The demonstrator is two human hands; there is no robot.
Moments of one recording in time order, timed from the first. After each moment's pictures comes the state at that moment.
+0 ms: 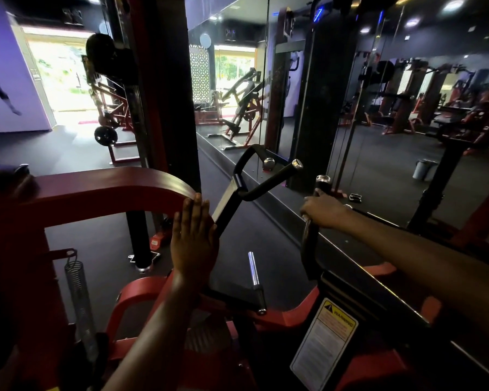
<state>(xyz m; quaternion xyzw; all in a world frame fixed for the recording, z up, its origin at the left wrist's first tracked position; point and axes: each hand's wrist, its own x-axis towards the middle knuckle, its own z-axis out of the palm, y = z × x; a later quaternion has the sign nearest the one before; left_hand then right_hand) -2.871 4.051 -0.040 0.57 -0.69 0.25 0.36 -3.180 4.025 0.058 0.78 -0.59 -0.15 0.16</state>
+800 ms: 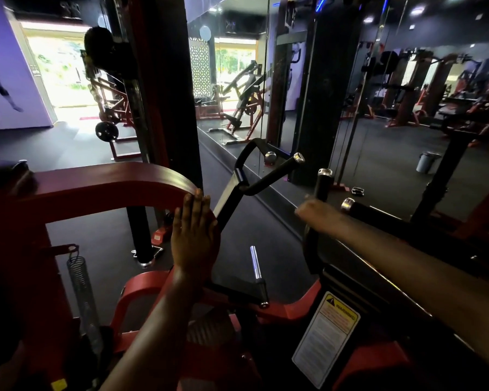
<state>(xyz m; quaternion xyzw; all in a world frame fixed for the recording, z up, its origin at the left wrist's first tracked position) -2.870 4.054 -0.040 0.57 -0.70 0.24 0.36 -3.166 4.031 0.029 0.80 -0.57 -0.08 0.18</state>
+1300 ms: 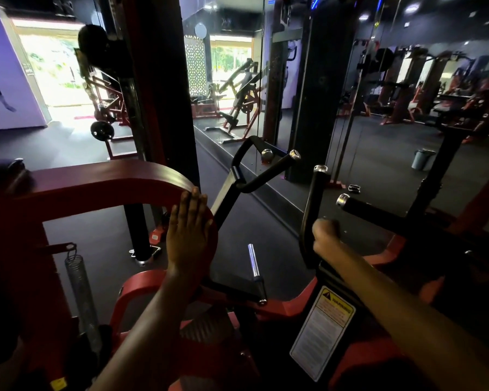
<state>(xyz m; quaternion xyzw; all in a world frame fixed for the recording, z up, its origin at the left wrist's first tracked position) -2.863 4.059 -0.034 0.55 -0.71 0.25 0.37 -3.139 4.089 0.013 0.30 -0.74 0.52 -0.30</state>
